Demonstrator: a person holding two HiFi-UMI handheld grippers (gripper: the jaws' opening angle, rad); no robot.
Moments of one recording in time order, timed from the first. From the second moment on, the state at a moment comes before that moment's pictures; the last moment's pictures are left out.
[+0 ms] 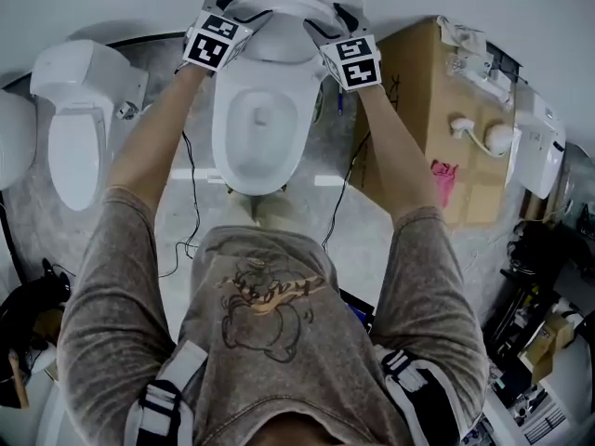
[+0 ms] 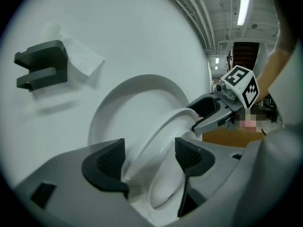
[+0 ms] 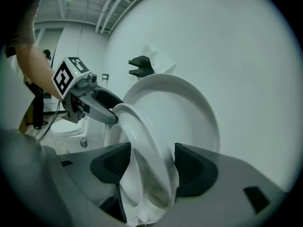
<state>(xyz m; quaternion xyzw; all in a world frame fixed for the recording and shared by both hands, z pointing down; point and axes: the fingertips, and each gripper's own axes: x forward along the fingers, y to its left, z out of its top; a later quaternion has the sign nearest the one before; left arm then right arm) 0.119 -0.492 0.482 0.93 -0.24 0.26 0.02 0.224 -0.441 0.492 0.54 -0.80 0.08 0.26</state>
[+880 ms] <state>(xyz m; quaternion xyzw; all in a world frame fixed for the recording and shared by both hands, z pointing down) 0.058 -0.365 0.470 0.95 -0.21 0.19 0.09 0.174 -0.322 0.479 0.58 -0.78 0.14 0.19</state>
